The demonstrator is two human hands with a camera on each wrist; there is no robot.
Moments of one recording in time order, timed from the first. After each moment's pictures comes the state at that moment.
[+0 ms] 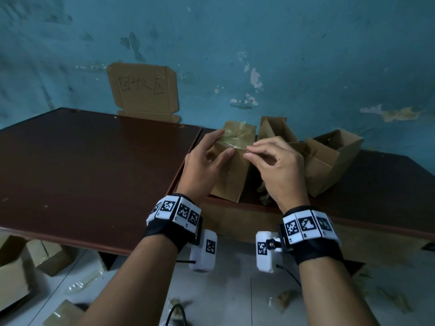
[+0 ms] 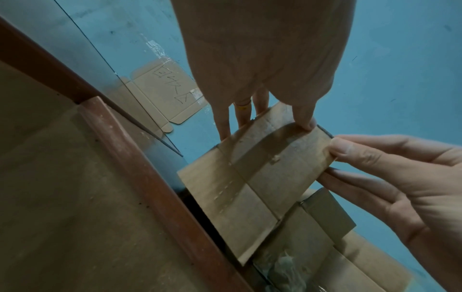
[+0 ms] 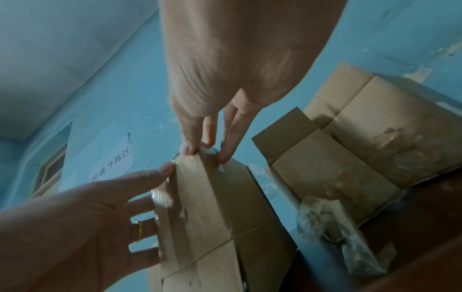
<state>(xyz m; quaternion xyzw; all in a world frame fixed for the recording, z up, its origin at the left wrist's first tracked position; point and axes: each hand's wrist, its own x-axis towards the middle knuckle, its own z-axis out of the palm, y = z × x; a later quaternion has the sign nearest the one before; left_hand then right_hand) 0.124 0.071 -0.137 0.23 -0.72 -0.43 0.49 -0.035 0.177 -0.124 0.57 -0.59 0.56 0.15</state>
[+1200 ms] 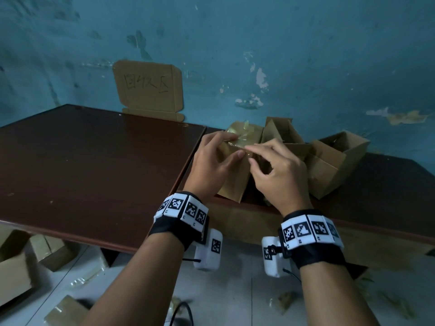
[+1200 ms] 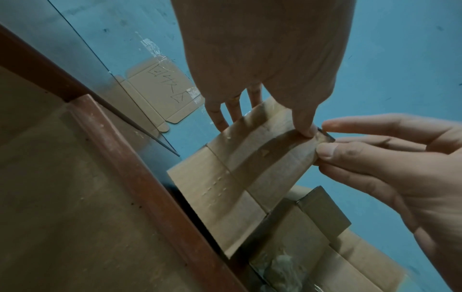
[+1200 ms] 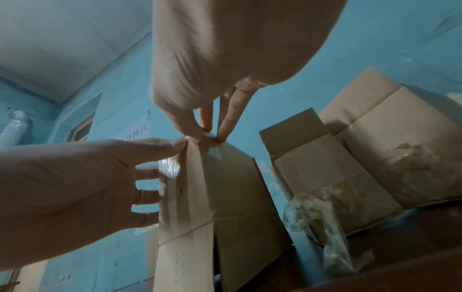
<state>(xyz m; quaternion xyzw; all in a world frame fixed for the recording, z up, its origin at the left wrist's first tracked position) 0.121 0.066 -0.138 0.22 -0.77 -0.36 0.48 -0.025 0.183 -0.124 0.62 -0.59 0.43 0.28</state>
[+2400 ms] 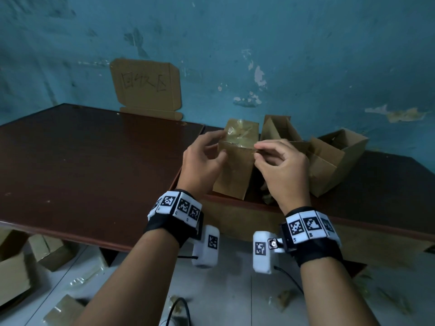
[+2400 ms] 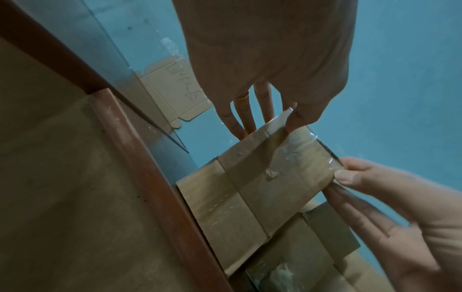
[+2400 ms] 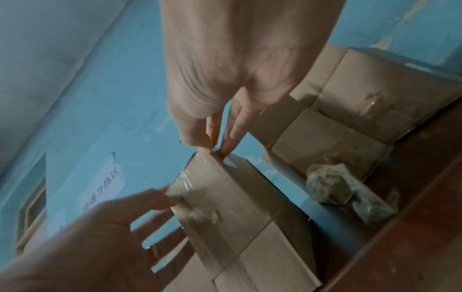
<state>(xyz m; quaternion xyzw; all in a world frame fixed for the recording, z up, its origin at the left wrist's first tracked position) 0.127 0.062 -0.139 0.25 -0.71 -0.42 0.51 -0.027 0.181 -0.126 0.52 -0.59 0.61 0.06</state>
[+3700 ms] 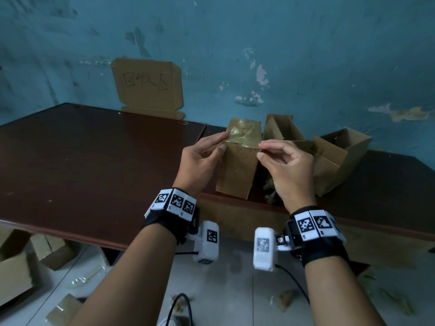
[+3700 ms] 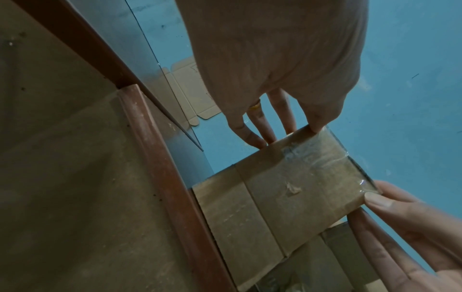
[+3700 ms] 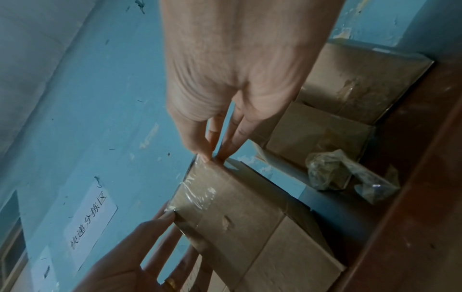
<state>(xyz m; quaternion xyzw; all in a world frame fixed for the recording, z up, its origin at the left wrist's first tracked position) 0.129 0.055 -0.146 0.16 -0.63 -0.56 0.51 -0.030 0.182 -0.126 0.47 -0.57 0.68 -0.03</state>
